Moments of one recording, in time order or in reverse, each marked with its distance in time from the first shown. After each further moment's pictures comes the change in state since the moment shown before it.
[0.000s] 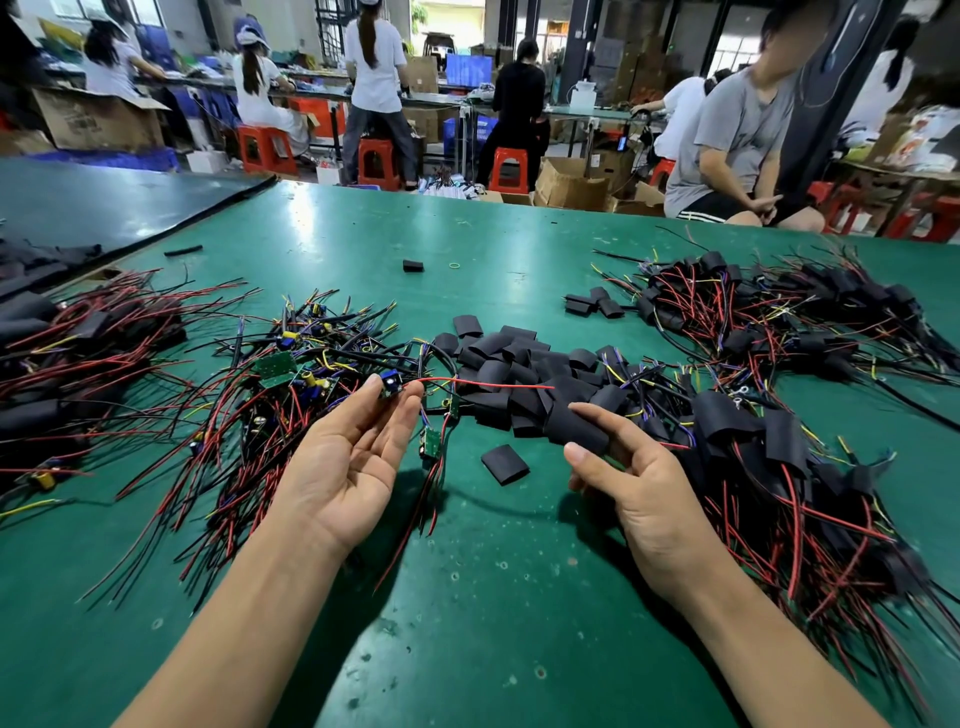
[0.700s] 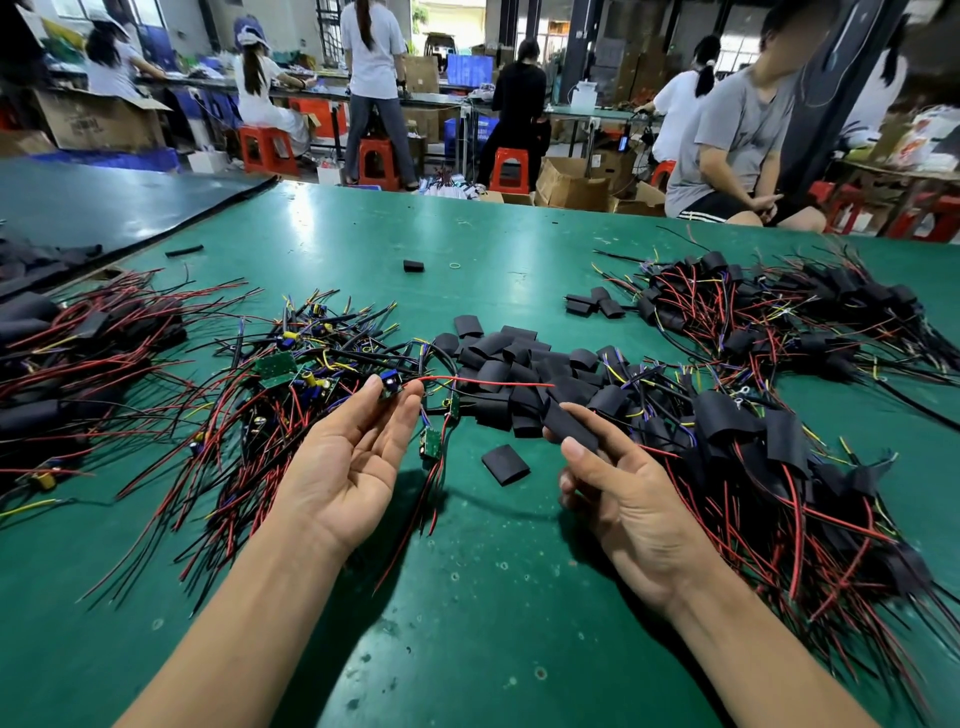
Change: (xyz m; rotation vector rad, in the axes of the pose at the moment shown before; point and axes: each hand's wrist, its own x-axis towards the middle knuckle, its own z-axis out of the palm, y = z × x) left_hand -0.001 -0.001 0.000 -0.030 -0.005 -0.007; right_hand -0.003 0.001 0.013 0.317 -0.049 0.157
